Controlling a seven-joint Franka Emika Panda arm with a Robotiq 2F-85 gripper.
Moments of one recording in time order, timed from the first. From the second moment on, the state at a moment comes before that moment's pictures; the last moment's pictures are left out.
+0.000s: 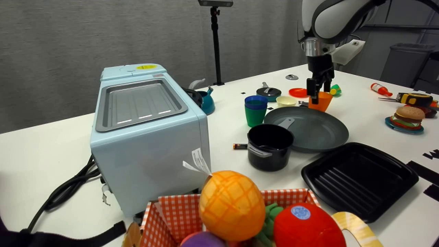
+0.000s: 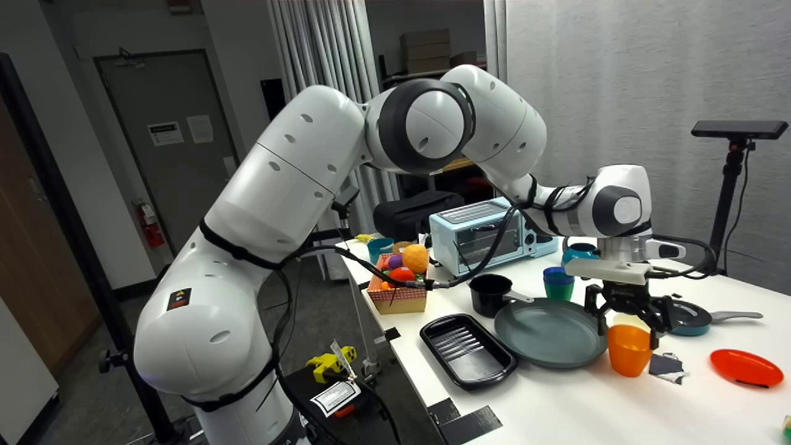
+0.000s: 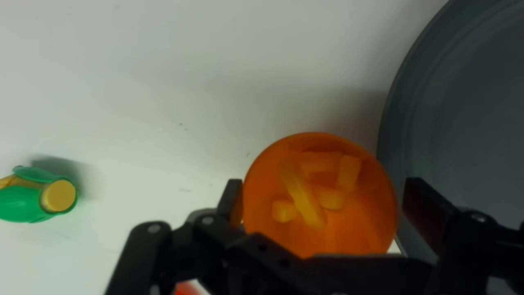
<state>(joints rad) -0.10 0.82 -0.08 -1.47 -0.21 2.14 -0.06</state>
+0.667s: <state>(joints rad) -0.11 0.82 -0.08 -1.47 -0.18 2.14 -0.06</state>
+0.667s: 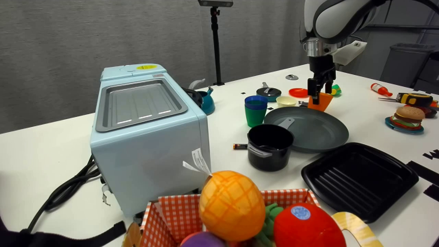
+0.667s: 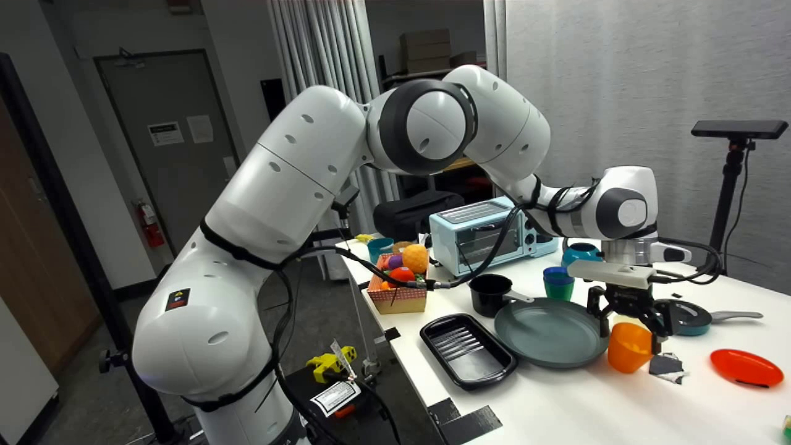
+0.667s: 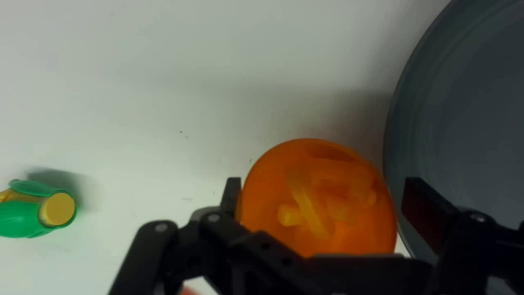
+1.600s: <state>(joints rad) -0.11 0.80 -0.06 -1.44 -0.15 2.14 -0.06</state>
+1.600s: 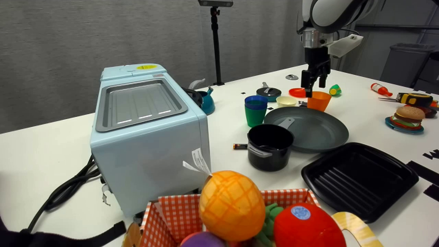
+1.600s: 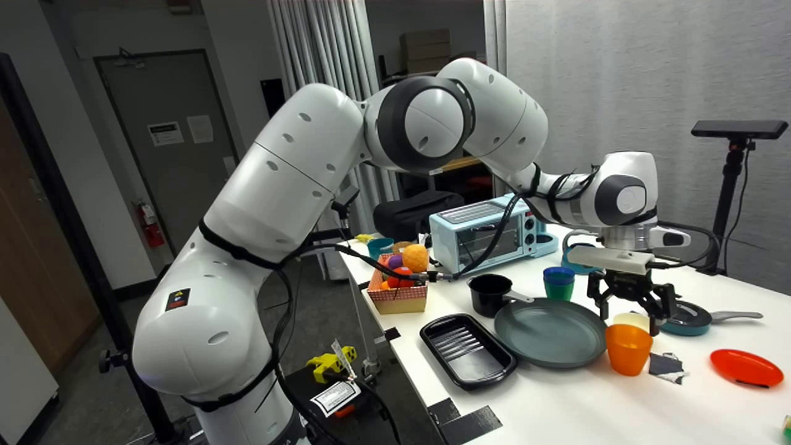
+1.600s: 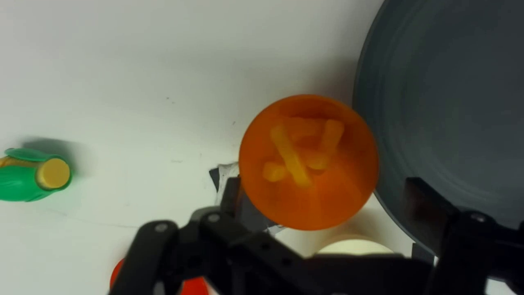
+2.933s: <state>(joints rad) -0.11 0.85 -0.07 -1.43 -0.15 2.14 -0.06</state>
